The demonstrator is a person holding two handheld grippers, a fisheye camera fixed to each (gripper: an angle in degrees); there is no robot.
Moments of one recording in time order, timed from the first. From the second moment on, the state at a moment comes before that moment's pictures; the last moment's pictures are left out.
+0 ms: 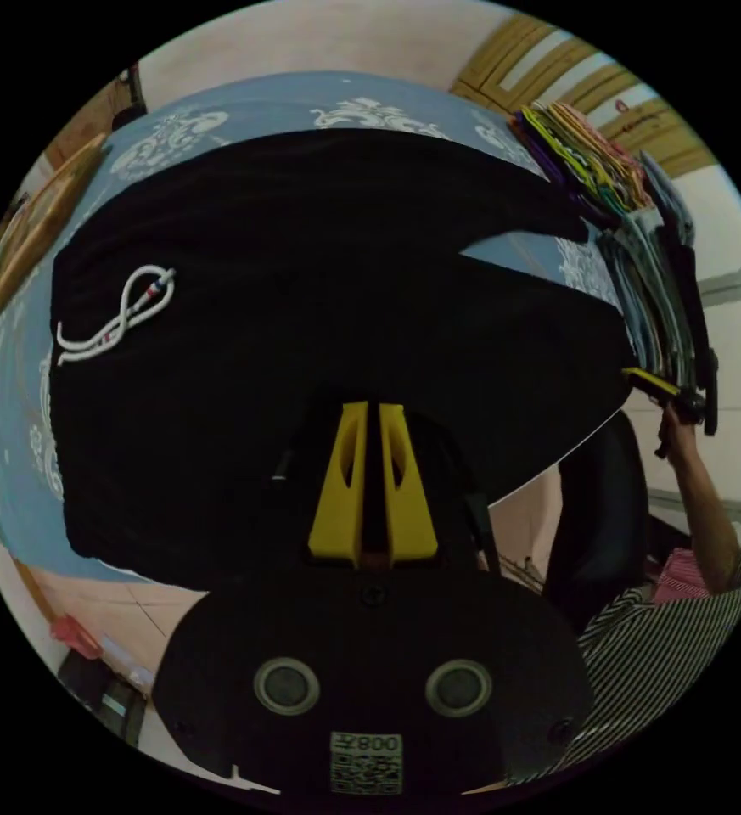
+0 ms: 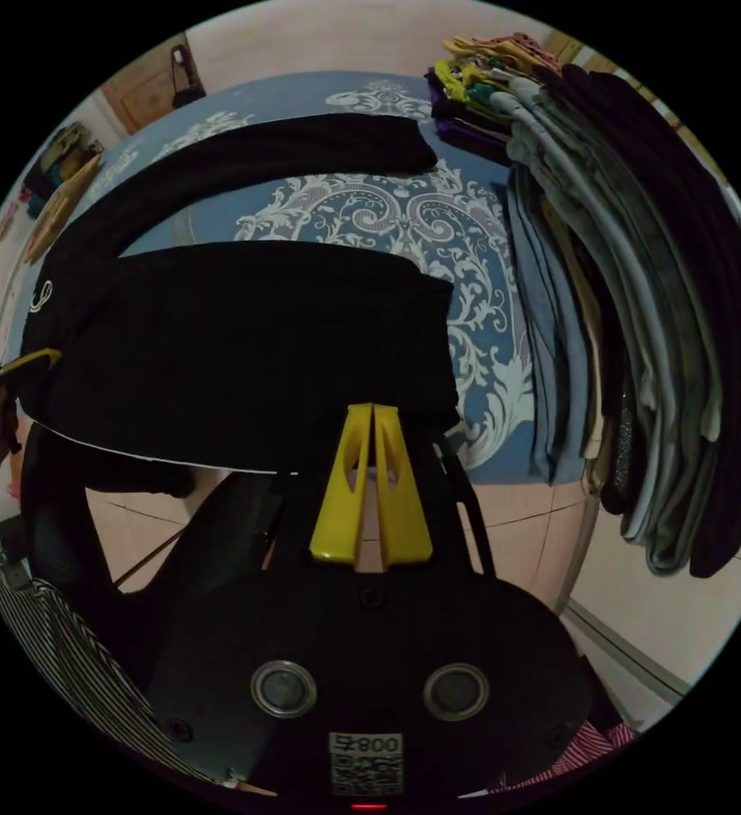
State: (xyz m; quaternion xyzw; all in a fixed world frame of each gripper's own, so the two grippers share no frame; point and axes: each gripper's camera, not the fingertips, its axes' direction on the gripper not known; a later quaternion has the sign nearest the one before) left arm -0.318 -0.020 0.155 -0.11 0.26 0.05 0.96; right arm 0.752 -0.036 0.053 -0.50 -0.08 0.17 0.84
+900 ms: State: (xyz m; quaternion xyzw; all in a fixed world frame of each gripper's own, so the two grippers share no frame) left arm -0.250 -0.062 0.168 -0.06 0.21 0.20 0.96; right arm 0.765 -0.094 0.238 -0.46 -0.16 0.15 0.86
